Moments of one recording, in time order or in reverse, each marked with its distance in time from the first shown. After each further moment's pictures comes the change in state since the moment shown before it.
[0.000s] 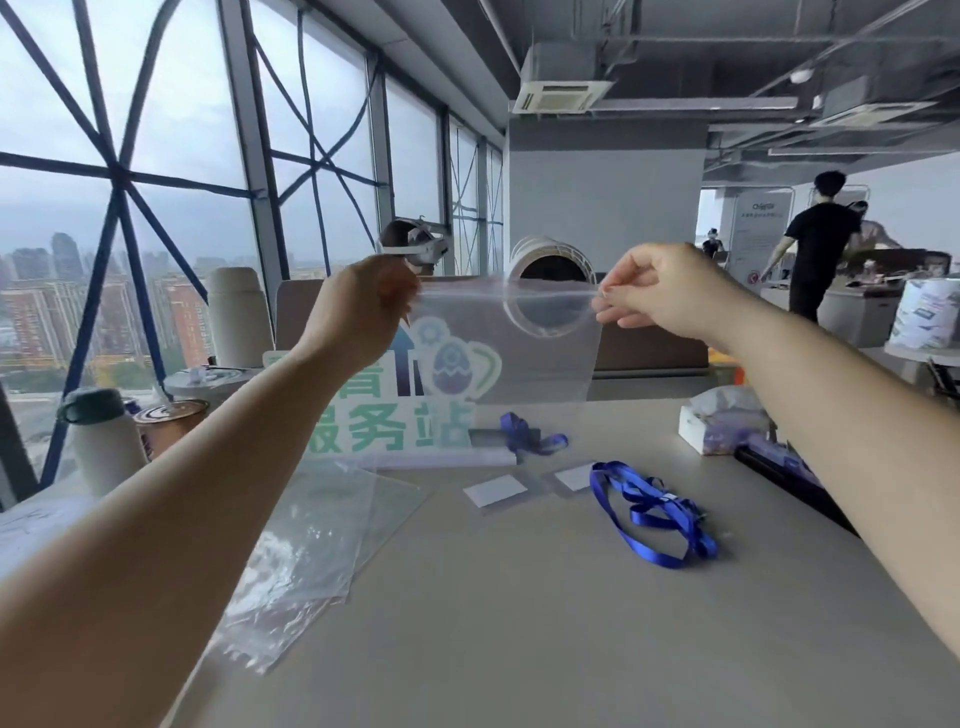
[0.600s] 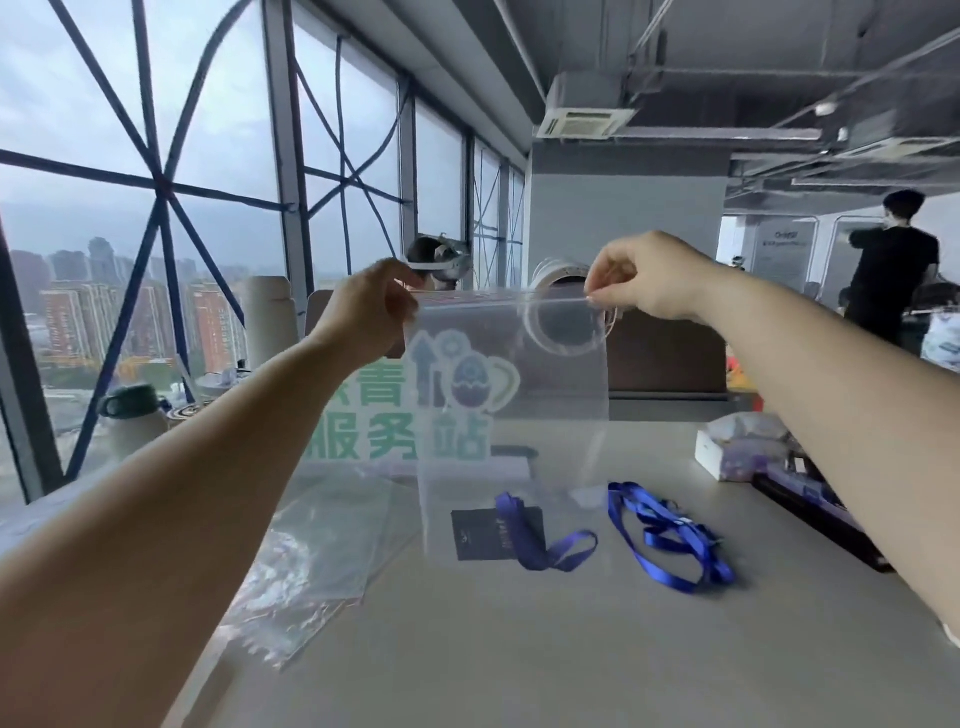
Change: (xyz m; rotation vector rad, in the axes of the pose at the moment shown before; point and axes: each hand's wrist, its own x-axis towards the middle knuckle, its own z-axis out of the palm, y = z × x) left_hand 0.002 -0.021 -0.016 0.026 0.000 -0.037; right_hand 0.021 -0.038 0.005 -0.409 -0.142 -0.163
